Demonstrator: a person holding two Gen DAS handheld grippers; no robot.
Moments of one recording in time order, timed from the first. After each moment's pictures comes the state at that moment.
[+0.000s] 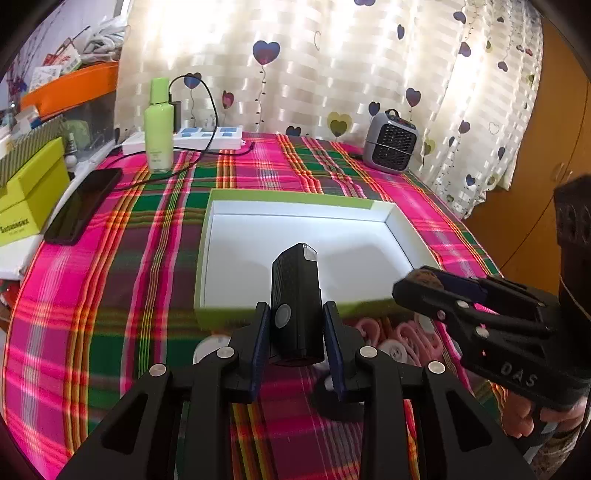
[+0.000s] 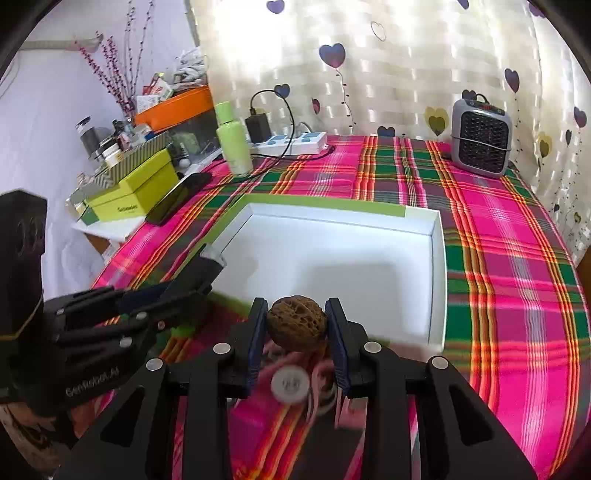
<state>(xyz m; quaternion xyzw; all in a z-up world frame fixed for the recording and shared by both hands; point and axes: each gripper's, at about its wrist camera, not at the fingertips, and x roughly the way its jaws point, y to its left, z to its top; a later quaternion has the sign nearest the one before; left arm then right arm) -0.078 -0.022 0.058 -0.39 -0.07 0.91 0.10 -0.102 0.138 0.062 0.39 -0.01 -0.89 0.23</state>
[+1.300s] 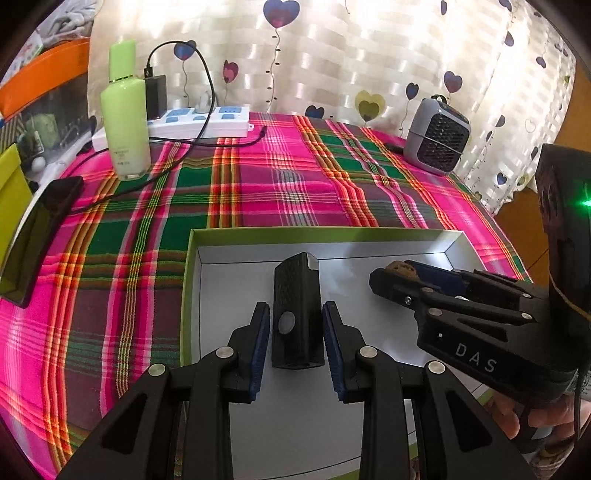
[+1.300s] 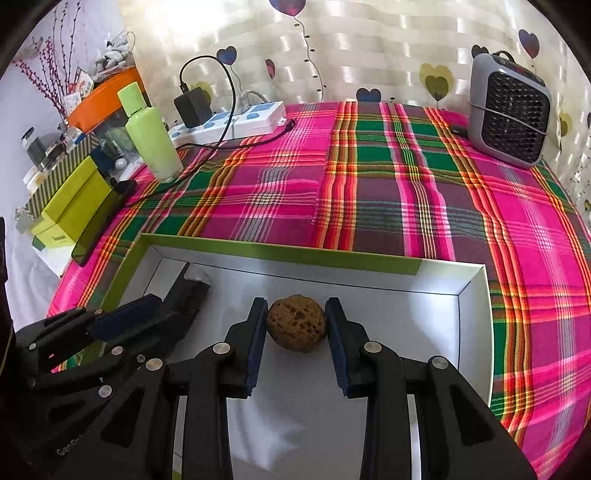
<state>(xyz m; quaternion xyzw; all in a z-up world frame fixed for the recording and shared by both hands) -0.197 -0.025 0.026 -0.44 -0.07 0.89 0.08 -0.234 0.121 0.021 0.46 -0.01 -0.87 0.19</state>
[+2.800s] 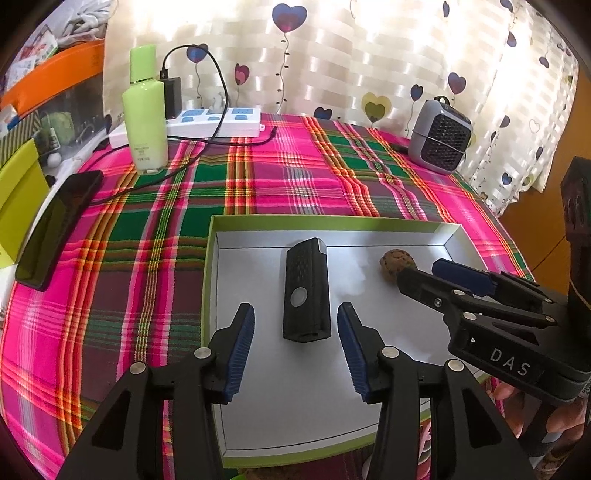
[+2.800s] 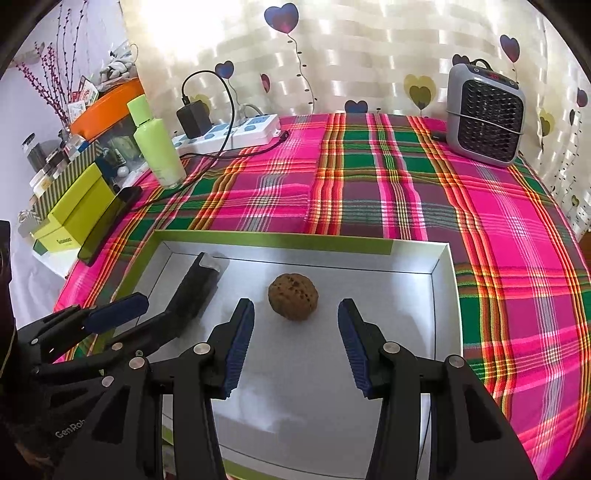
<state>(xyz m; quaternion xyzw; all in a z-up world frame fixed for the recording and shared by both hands) -0.177 -0.029 0.033 -0.44 -0.06 0.90 0.06 -0.211 0.133 0.032 0.44 -0.02 -0.88 0.17</state>
